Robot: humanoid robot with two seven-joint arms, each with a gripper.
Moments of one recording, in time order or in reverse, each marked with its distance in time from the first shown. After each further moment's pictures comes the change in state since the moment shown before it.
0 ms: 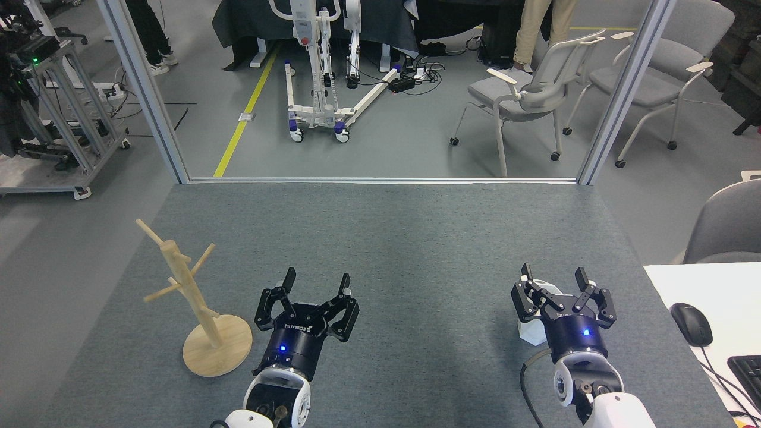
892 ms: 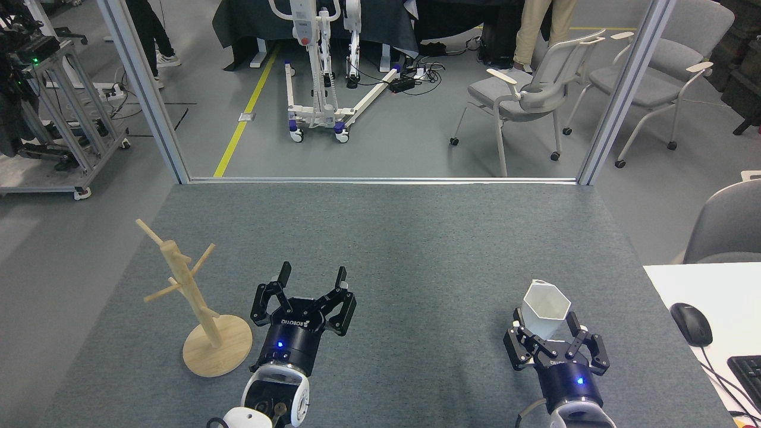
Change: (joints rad) left arm -0.004 0.006 -0.003 -0.026 -0.002 0.028 0.012; right arm 0.173 0.021 0.006 -0.068 0.020 -0.003 -0.006
